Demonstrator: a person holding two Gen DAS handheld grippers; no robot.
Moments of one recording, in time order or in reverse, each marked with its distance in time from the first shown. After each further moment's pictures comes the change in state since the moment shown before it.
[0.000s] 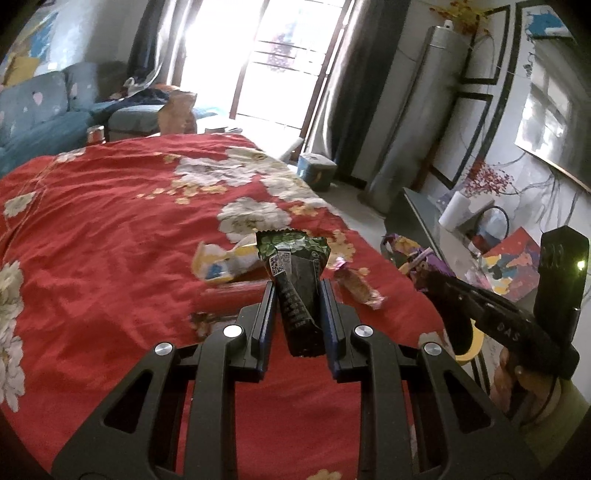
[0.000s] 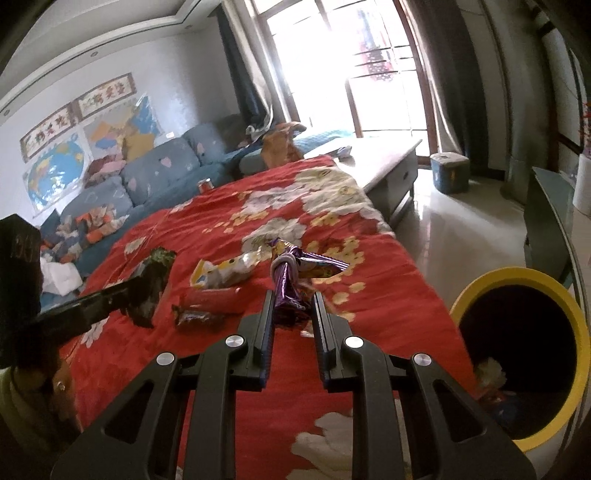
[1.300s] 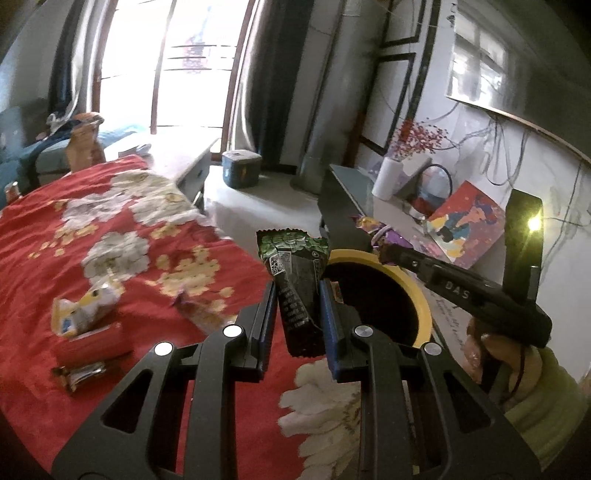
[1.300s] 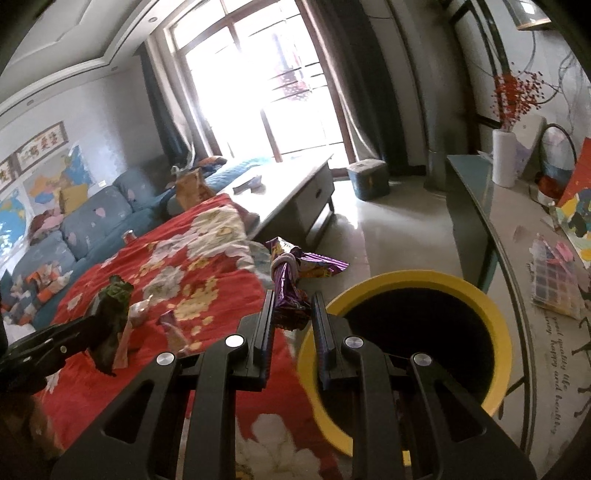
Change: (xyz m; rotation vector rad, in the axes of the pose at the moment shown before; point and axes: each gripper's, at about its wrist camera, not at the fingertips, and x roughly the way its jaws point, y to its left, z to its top) left arm 0.050 -0.137 0.009 0.220 0.039 -0.194; right arm -0.055 -0.116 -0.002 0.180 -0.105 -0.239
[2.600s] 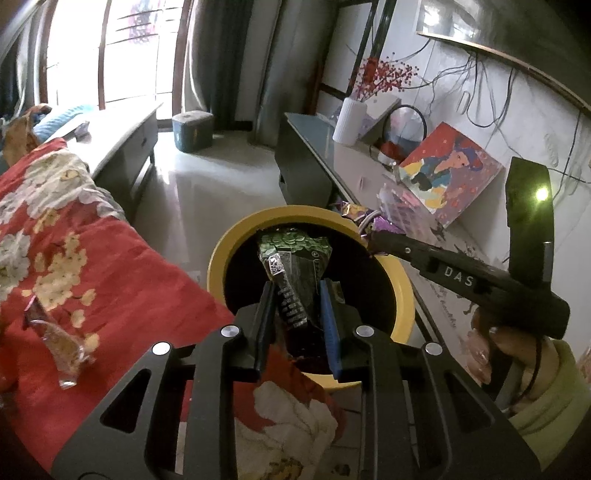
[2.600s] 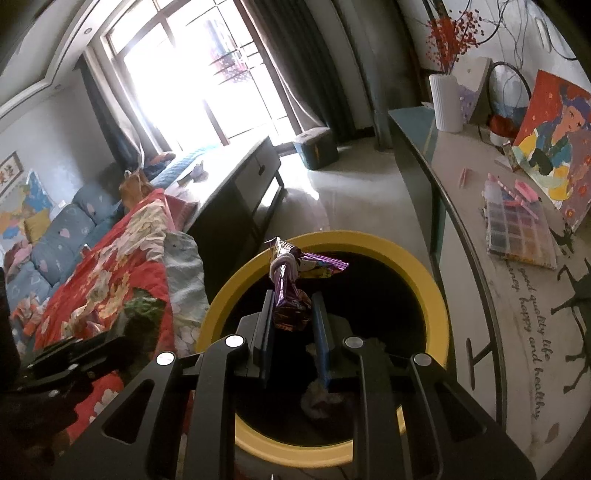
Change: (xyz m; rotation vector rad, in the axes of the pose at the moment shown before) left arm 0.124 -0.070 -0.008 0.089 0.190 -0.111; right arm 0.015 -0.113 -0.020 0.167 0.102 -0.114
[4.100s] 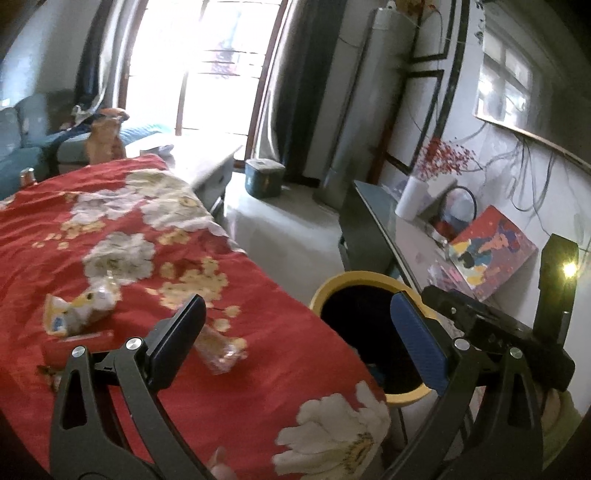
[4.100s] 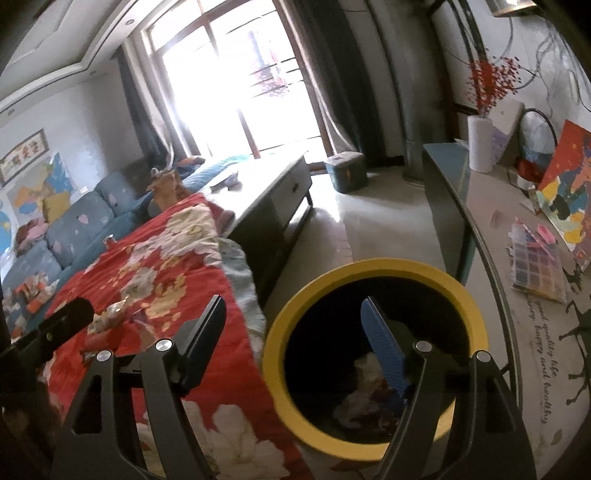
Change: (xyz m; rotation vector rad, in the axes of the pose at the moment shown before) left arm -0.112 0.064 -0.010 -0.186 -0.254 0.206; right arm -0.029 0.088 -0.002 -0.128 -0.082 0.058
